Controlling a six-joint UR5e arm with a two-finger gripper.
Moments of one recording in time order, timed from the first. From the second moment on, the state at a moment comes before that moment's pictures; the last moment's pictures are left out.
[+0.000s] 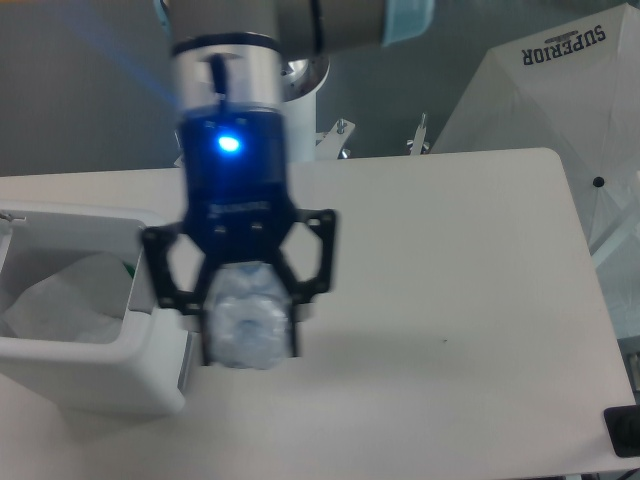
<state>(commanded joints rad) 2.15 -1.91 -1.16 -0.59 1.45 0.11</state>
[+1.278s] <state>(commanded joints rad) 1.99 -1.89 -1.33 -0.60 1.45 -0.02</state>
